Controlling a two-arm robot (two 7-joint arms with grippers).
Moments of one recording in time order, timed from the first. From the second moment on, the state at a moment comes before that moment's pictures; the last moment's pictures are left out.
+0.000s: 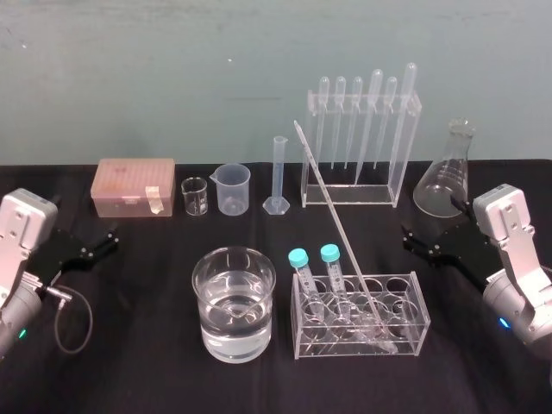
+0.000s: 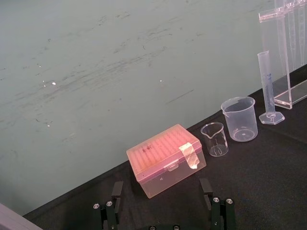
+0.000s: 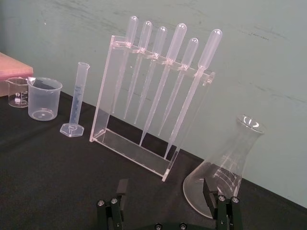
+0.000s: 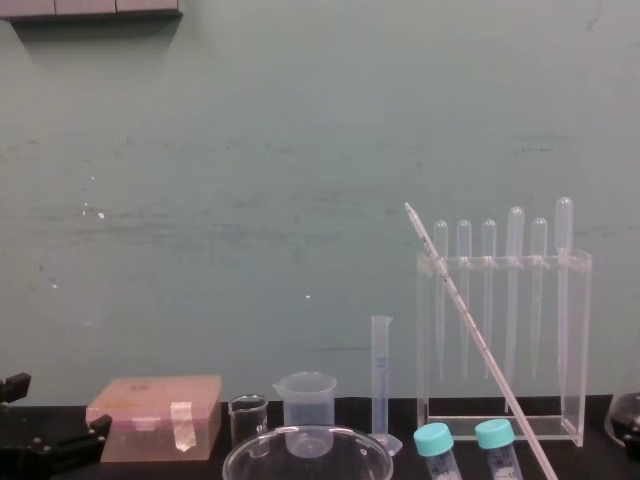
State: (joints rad) left arm -0.20 0.60 0.45 -1.41 -0.25 -0.12 0.03; right arm 0.20 0.60 -0.45 -1.41 0.25 -0.12 -0.03
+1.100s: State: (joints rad) left arm -0.20 0.60 0.45 -1.41 -0.25 -0.12 0.03; right arm 0.20 0.69 -0.29 -1.66 0.69 0.22 0.39
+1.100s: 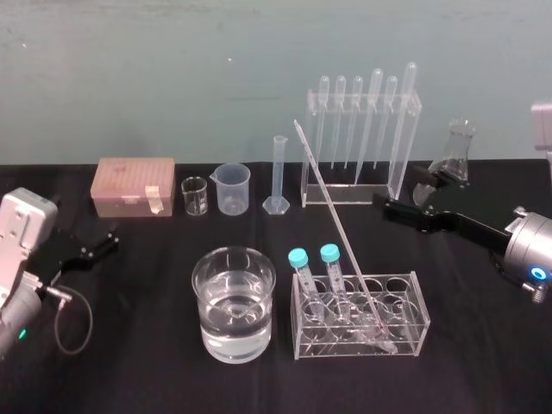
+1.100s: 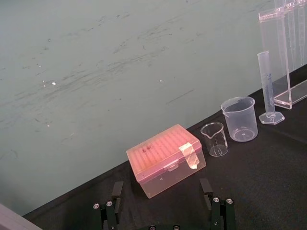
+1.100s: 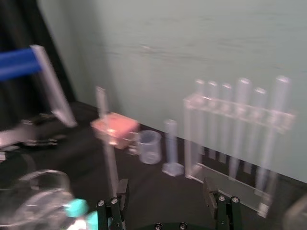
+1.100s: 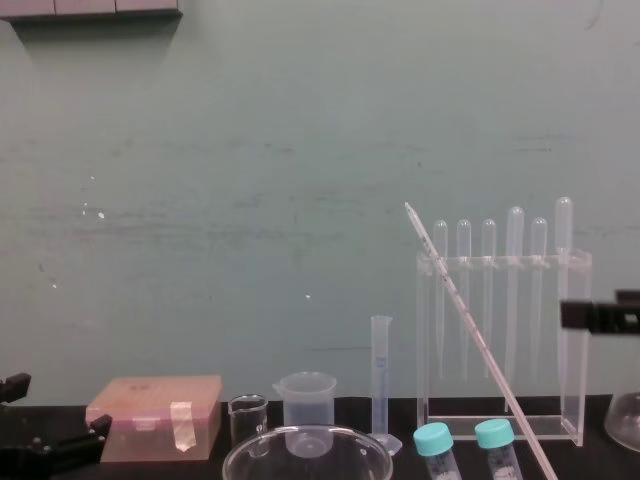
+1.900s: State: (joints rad) left arm -0.20 0.60 0.45 -1.41 -0.25 -0.12 0.03; right arm 0.51 0.62 -0.52 -1.53 0.69 0.34 0.56
